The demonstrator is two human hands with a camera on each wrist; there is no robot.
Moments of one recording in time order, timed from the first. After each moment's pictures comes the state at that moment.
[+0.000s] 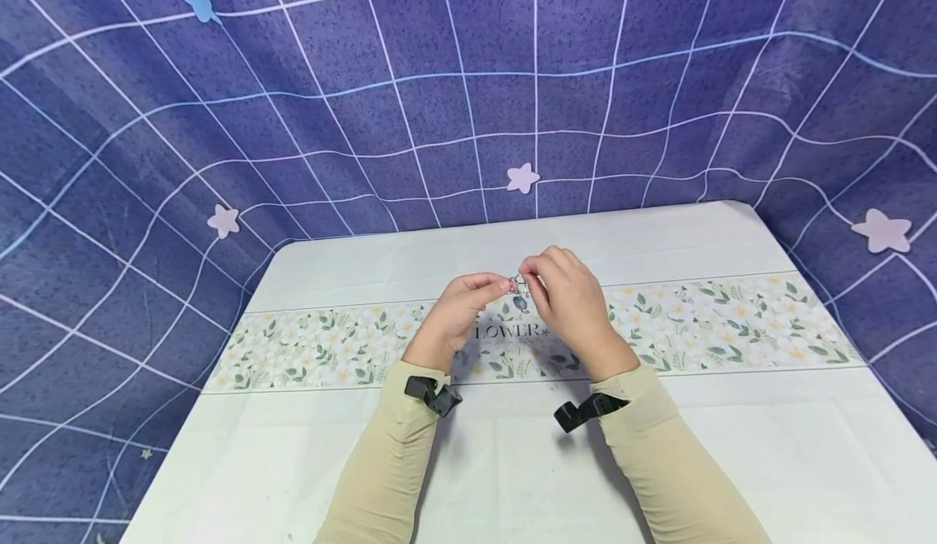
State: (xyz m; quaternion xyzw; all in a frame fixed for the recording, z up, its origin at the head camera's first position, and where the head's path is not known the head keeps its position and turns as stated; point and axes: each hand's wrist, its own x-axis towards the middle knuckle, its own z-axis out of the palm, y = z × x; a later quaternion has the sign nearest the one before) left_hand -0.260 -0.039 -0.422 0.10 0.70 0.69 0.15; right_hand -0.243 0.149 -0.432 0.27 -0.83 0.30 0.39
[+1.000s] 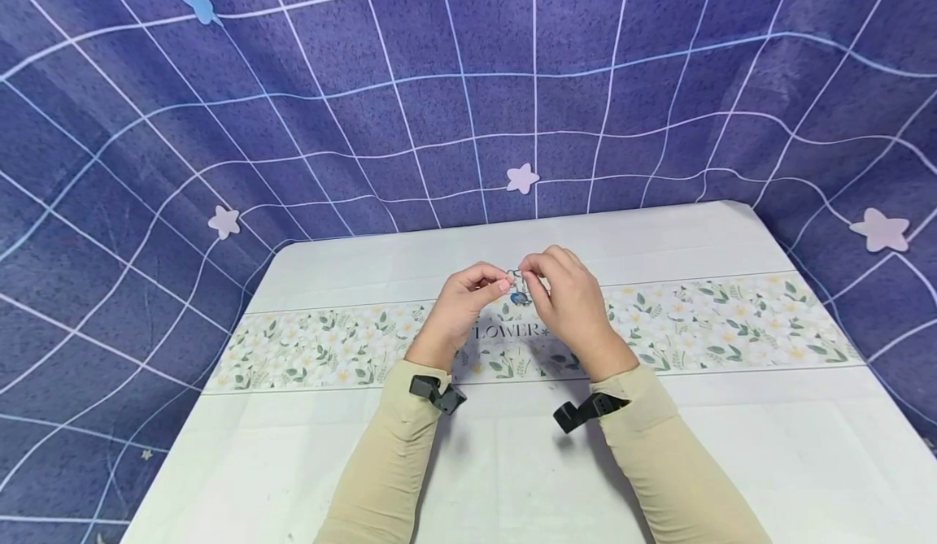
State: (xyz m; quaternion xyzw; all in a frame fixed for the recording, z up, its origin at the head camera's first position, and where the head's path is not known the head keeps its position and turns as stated) left_hand -0.262 -0.039 -0.427 0.18 0.71 0.68 0.04; right_hand -0.239 0.147 -0.428 0.25 -0.82 0.34 0.38
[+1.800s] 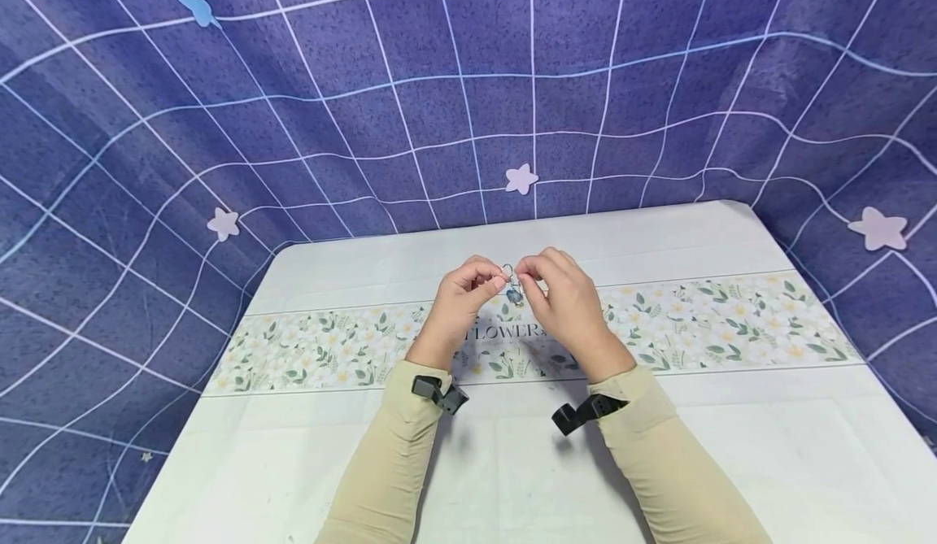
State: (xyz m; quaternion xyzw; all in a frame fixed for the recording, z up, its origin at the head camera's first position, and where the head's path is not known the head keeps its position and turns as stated) left_hand -0.267 -0.040 -0.432 0.25 0.70 0.66 -0.05; right_hand -0.237 0.143 -0.427 0.24 -0.82 0.36 0.37
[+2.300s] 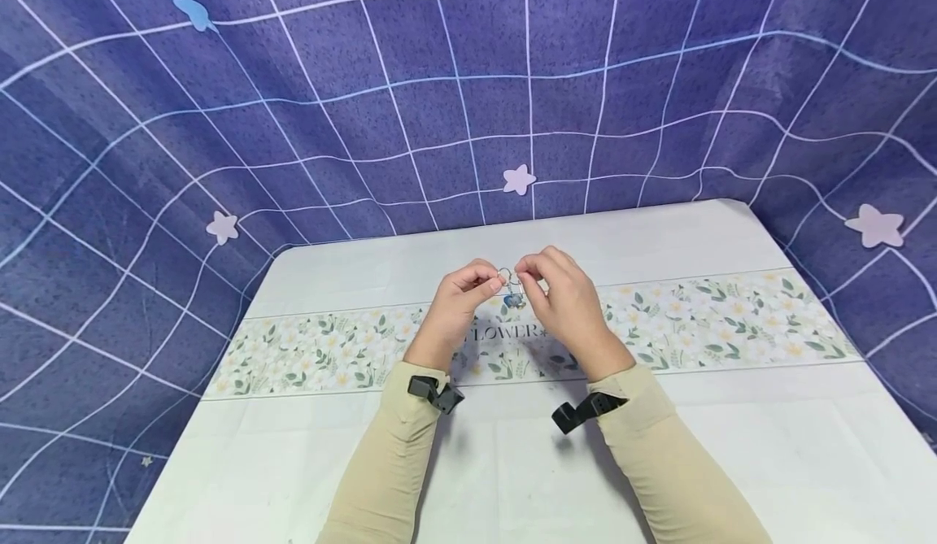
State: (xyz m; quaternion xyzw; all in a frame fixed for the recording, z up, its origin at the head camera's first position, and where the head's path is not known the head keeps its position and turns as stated) left_hand -0.266 -0.039 -0.432 0.24 0.65 0.72 0.01; right_hand -0.239 0.146 -0.429 0.24 -0.81 0.38 0.37
